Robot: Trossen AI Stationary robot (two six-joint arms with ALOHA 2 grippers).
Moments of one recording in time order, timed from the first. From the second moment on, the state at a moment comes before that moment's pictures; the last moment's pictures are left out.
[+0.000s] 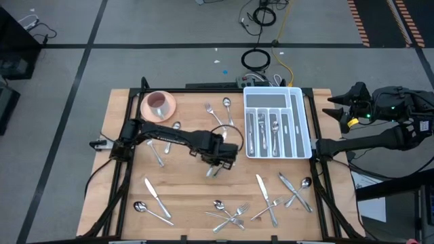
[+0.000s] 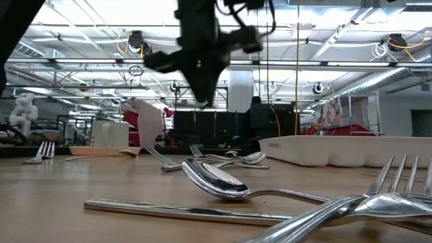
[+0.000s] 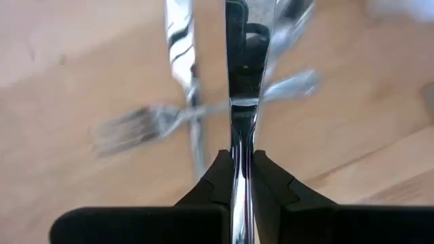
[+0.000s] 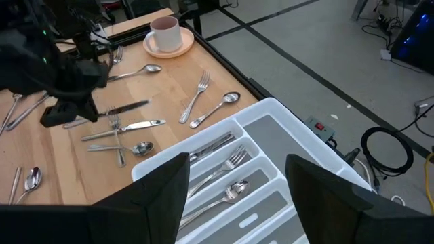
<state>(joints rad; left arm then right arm) -0.10 2.08 1.82 -1.14 -0.06 -1.27 -0.05 0.65 1.52 -1.49 0.39 0.36</state>
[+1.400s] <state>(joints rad) 0.13 2.29 1.98 -0.45 -0.15 -1.10 -0.05 0.65 1.52 -1.48 0.39 0.38</state>
